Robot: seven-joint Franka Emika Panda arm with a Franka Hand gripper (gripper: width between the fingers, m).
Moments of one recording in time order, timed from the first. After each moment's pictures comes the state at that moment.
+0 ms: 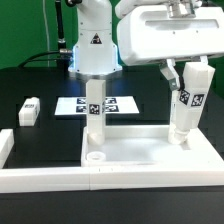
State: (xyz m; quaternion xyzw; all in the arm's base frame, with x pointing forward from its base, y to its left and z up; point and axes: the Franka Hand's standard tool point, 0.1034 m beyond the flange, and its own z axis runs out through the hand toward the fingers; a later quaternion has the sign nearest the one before) arm 0.644 0.087 0.147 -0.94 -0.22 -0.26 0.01
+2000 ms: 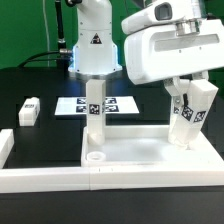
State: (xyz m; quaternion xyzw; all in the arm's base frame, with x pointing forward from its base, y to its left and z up) arm 0.638 0.095 0.119 -0.95 -0.25 -0.18 0.03
